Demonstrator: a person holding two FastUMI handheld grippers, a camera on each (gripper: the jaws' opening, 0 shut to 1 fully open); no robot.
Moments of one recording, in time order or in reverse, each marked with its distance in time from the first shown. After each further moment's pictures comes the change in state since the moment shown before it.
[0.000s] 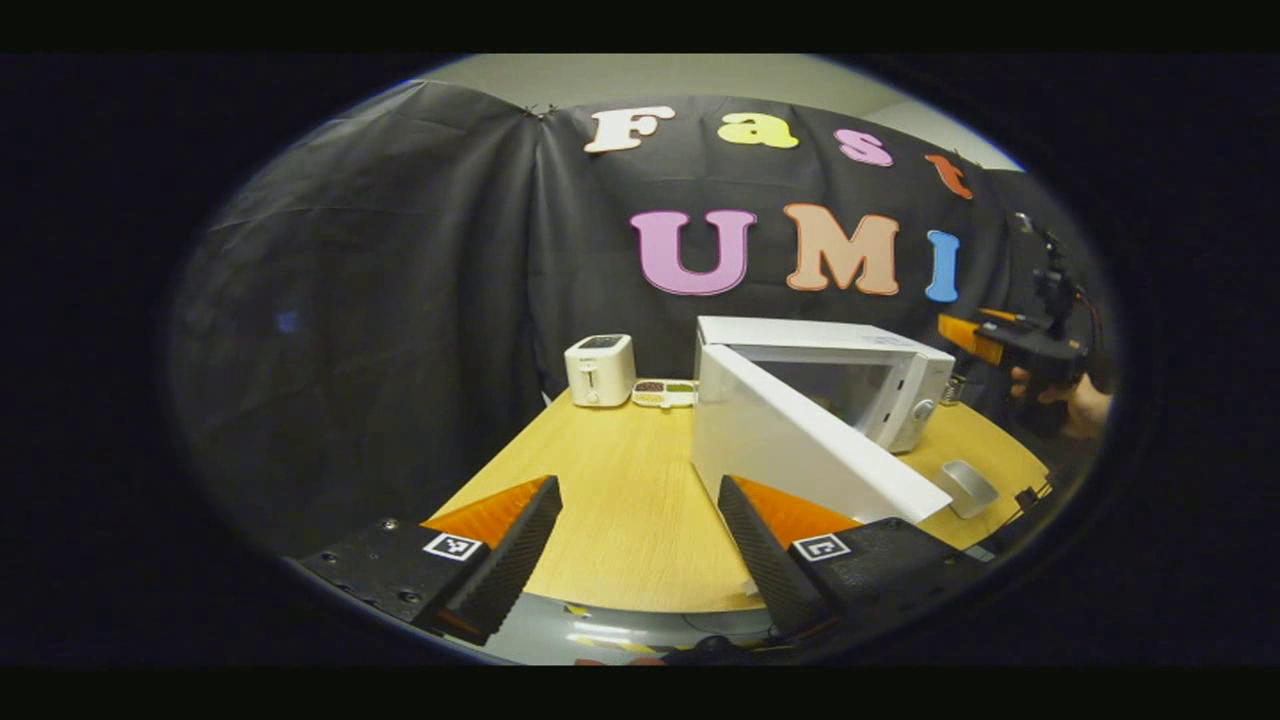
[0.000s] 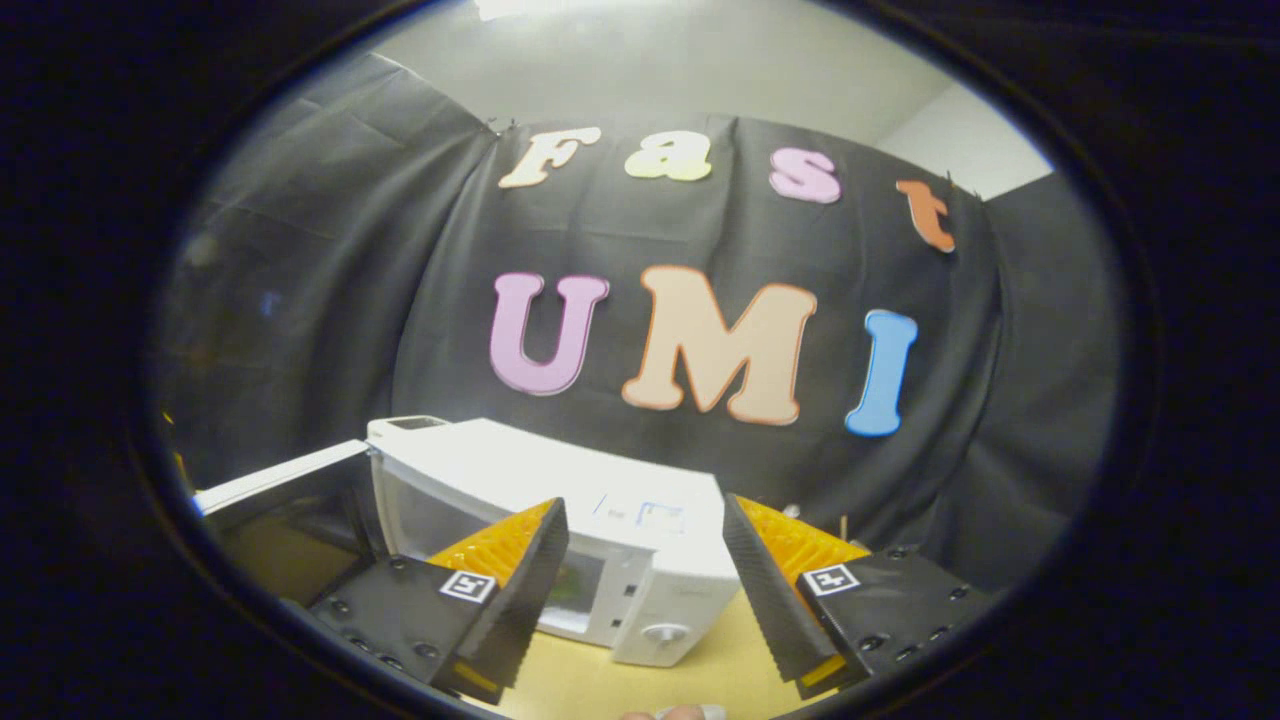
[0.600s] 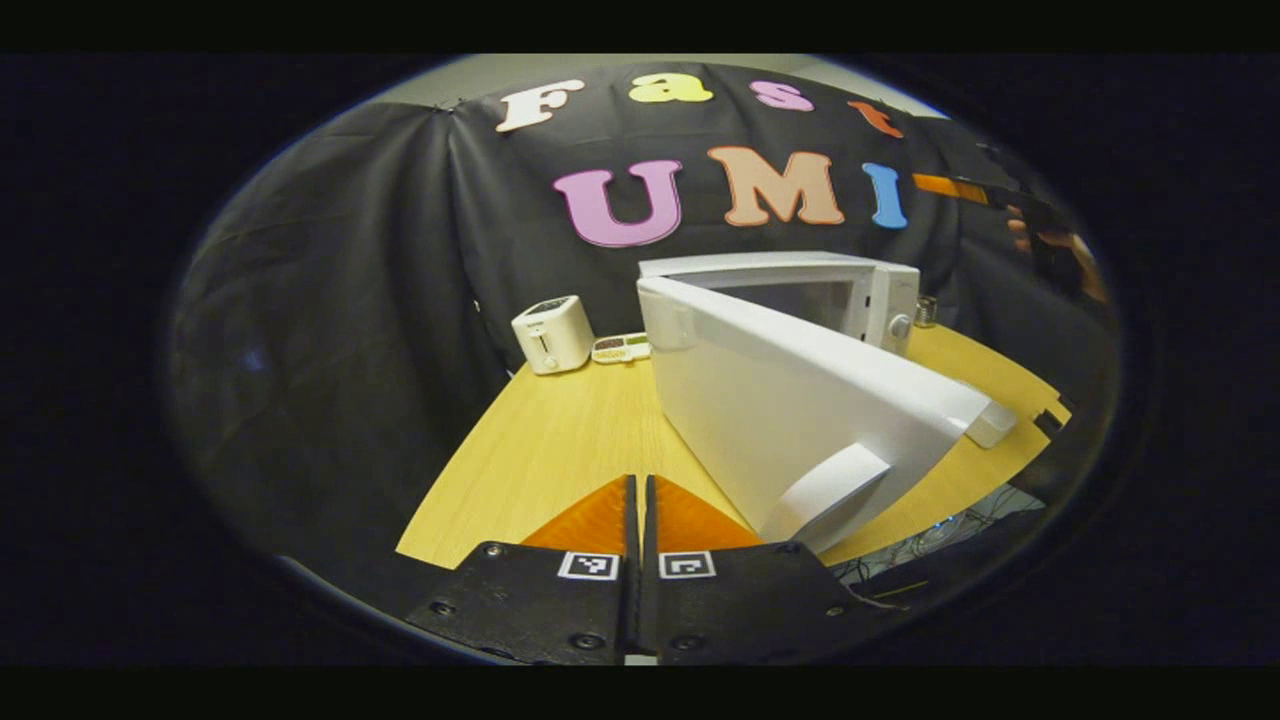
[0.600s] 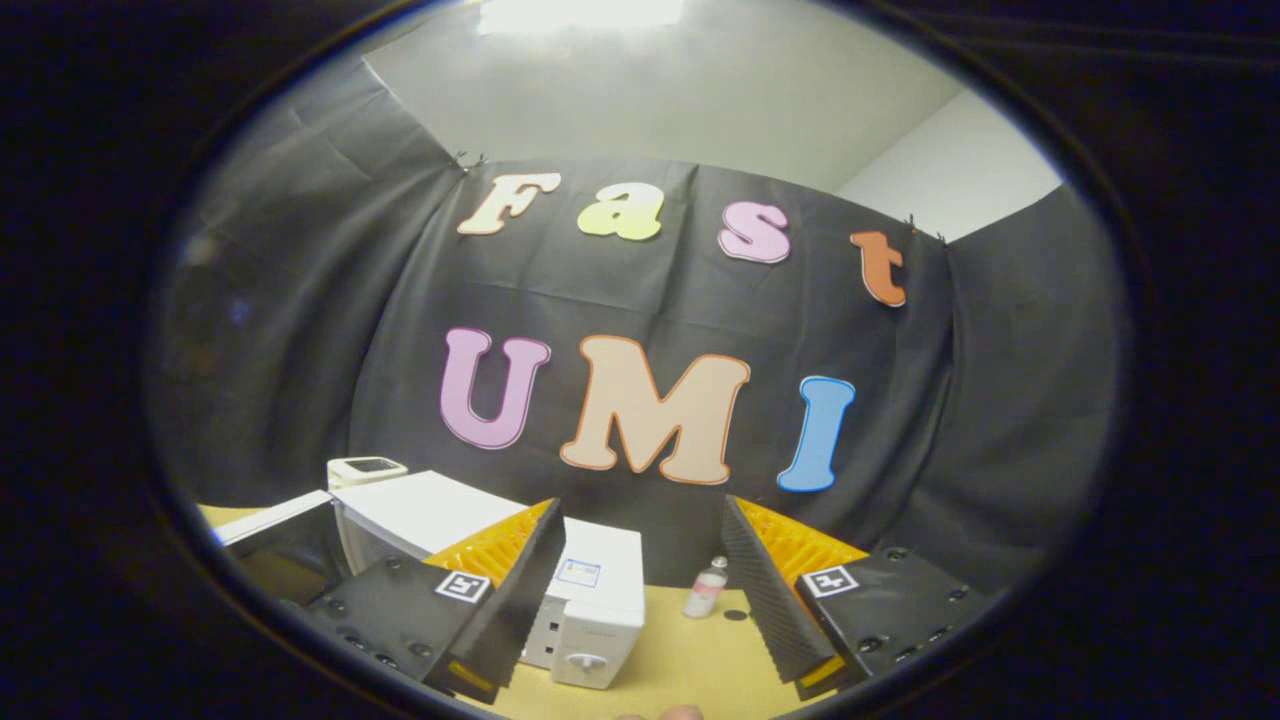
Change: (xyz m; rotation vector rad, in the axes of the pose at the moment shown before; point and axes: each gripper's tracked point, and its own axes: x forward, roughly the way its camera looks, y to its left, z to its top) left arm 0.018 -0.034 -0.058 0.185 0.139 -0.081; right arm -0.019 -0.059 0.052 0.007 -0.048 -0.105
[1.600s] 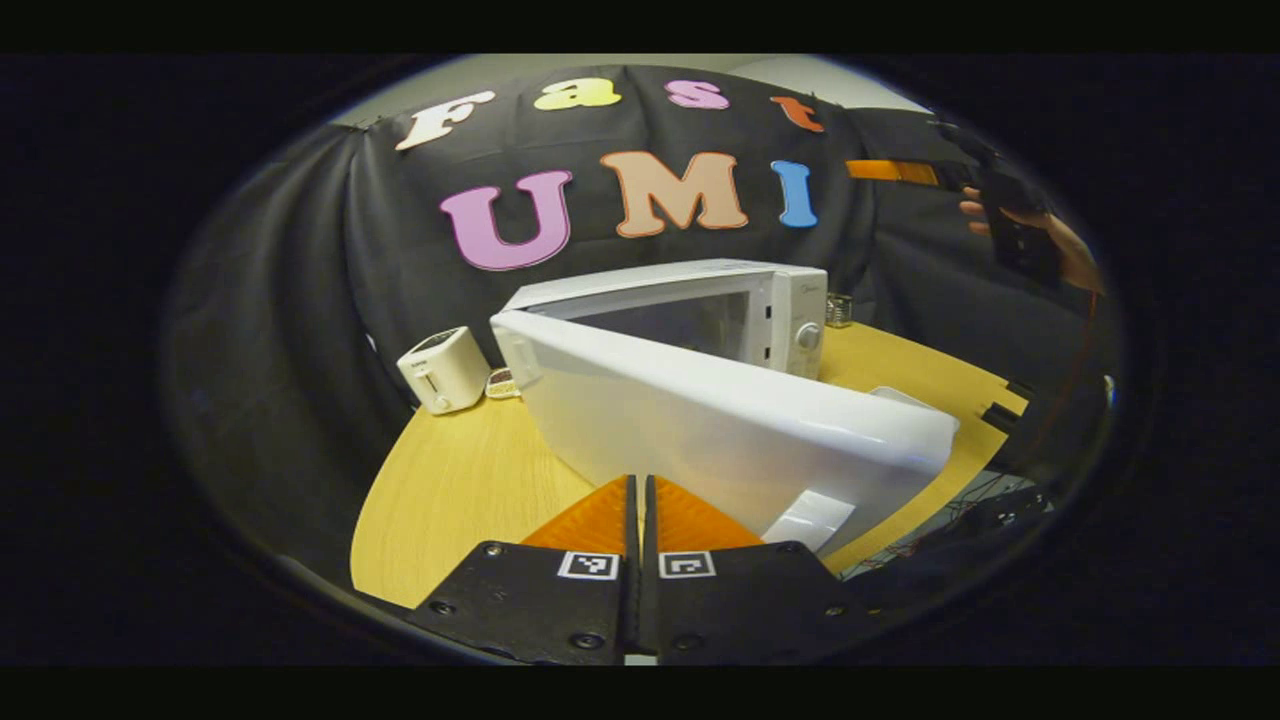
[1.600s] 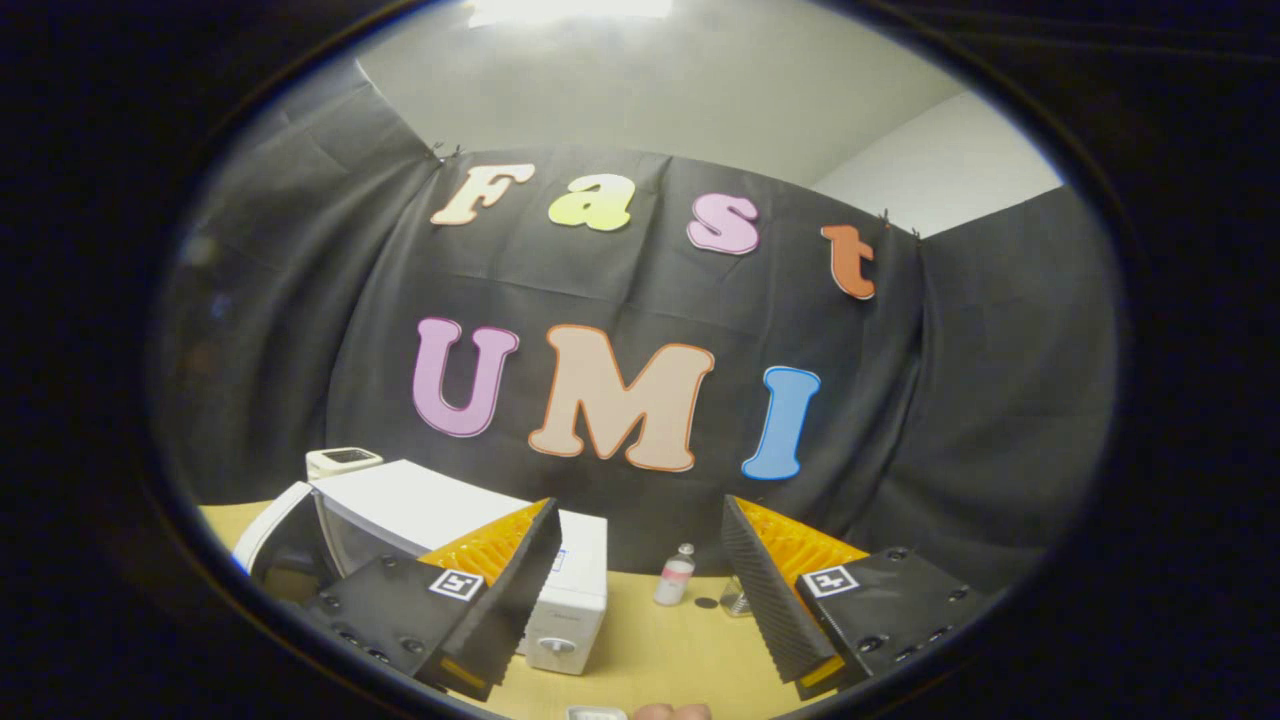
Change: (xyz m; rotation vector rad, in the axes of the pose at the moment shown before) left arm 0.039 -0.091 0.047 0.131 -0.080 -0.236; right arm -0.018 -0.039 0.009 -0.014 0.037 -0.085
